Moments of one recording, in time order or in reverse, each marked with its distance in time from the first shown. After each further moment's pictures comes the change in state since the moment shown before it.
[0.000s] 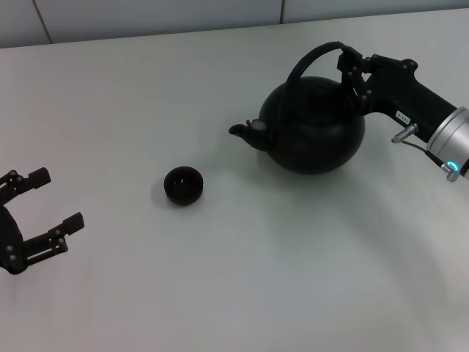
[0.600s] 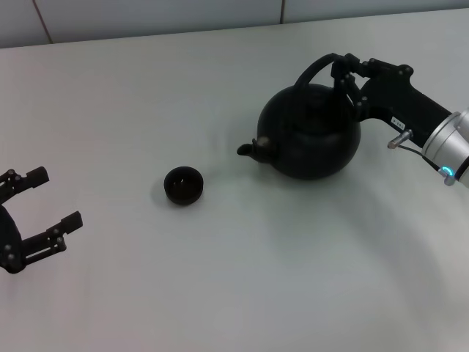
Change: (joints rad) left arm 0.000 0.001 -0.006 0.000 0.000 0.001 0.000; right arm 0.001 0.003 0.004 0.022 0.000 0.030 -0.059
